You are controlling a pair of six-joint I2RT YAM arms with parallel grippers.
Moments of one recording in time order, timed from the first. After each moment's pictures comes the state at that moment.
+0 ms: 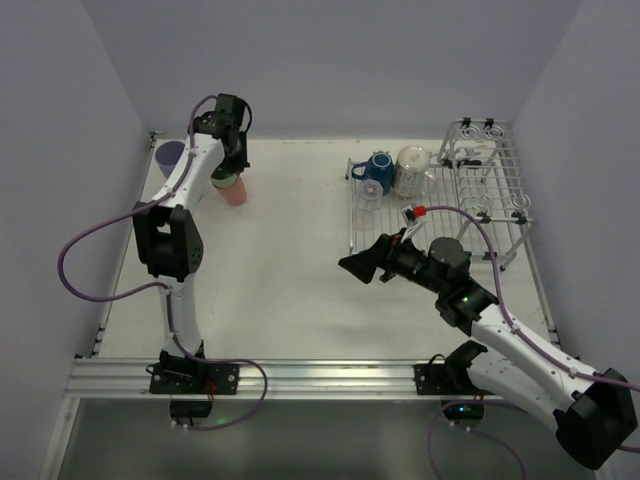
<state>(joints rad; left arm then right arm) -0.19 2.10 2.05 -0.96 -0.19 -0.21 0.61 0.84 0.50 0.20 -0.35 0.72</state>
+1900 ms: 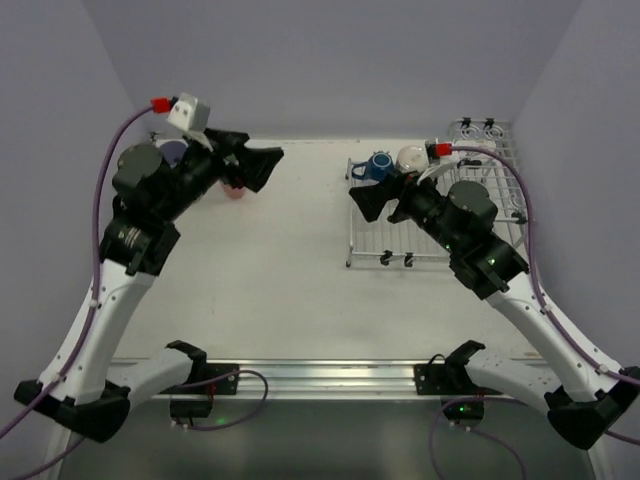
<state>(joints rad) -0.39 1.12 1.45 -0.28 0.27 -0.27 0.61 0.97 1.07 -0.16 -0.06 0.46</state>
